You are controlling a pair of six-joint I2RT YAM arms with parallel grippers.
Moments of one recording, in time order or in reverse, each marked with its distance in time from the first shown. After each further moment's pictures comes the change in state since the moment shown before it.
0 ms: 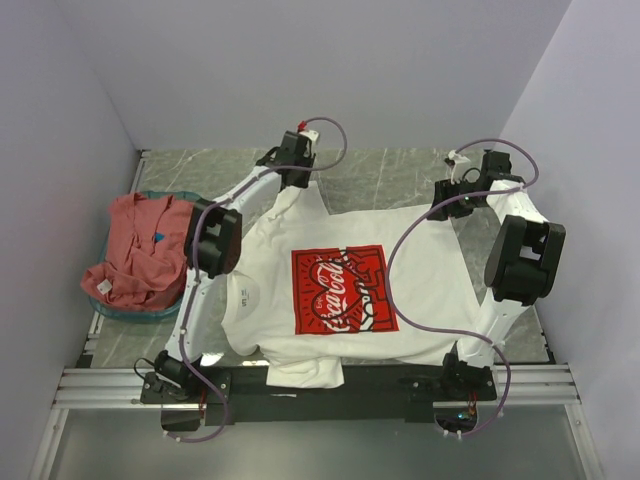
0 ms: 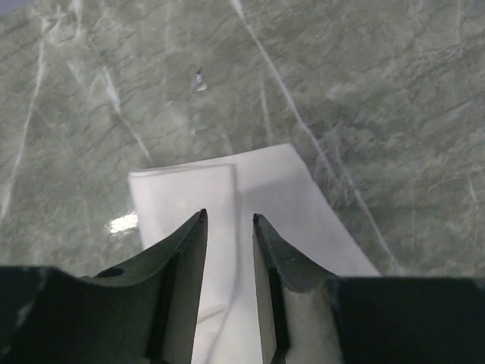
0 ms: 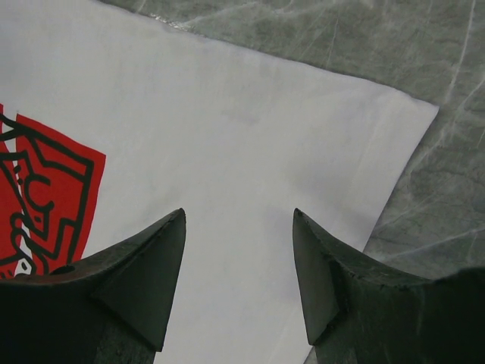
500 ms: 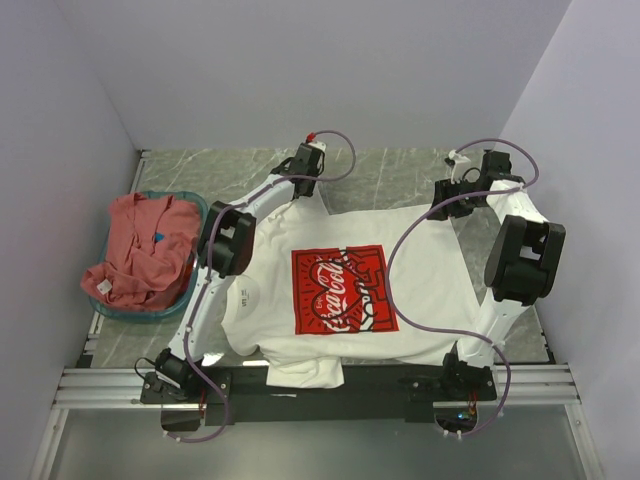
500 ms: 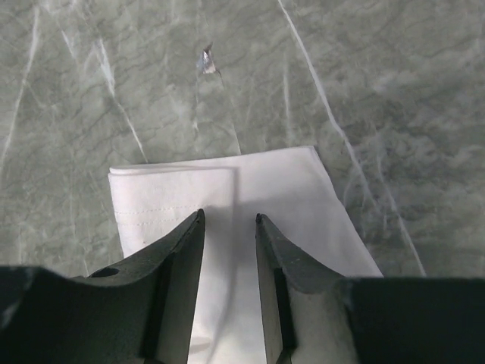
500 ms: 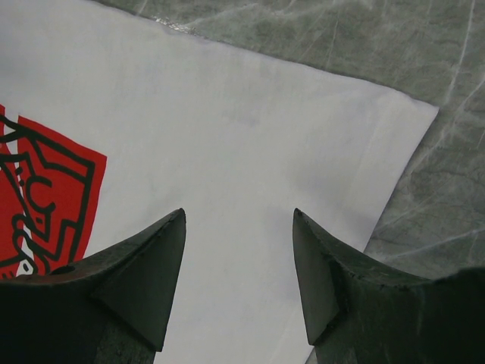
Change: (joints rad) left arm -0.061 0.127 0.079 -0.006 -0.208 0.004; right arm 0.000 0.000 0.000 0.006 -0.001 0.010
